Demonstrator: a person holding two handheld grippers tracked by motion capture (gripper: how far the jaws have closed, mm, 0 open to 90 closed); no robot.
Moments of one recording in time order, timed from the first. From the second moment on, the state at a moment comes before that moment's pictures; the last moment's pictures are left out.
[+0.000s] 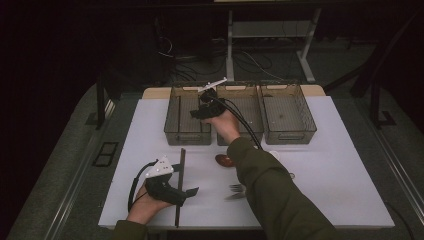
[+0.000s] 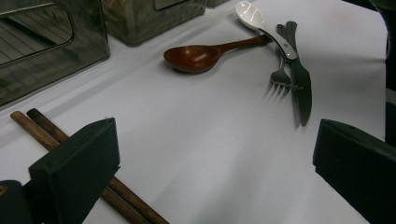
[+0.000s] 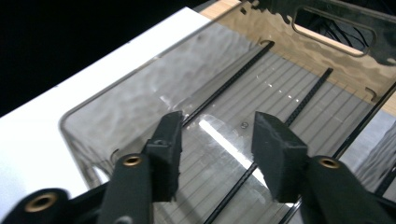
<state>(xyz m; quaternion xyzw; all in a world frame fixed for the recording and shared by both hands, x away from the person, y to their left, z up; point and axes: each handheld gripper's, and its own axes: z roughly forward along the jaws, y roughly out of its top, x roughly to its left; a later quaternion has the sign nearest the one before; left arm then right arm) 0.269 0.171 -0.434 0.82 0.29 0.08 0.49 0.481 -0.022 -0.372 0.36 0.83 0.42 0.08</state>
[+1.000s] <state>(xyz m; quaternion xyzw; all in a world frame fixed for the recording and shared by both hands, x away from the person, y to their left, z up) 0.269 0.171 -0.436 0.82 0.30 0.09 0.47 0.424 -0.118 -0.350 0.30 0.83 0.47 0.06</state>
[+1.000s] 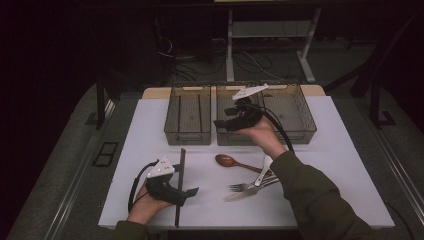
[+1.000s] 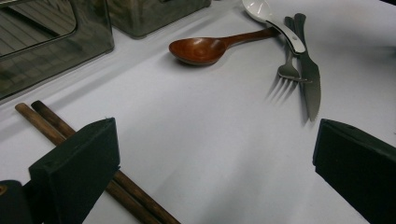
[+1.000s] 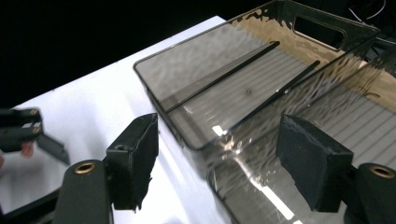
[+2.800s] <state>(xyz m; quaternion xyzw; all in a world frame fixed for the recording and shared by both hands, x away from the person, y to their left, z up) 0.266 0.180 -0.436 0.82 0.32 0.10 0.47 0.288 -0.285 -0.422 0.35 0.80 0.47 0.11</state>
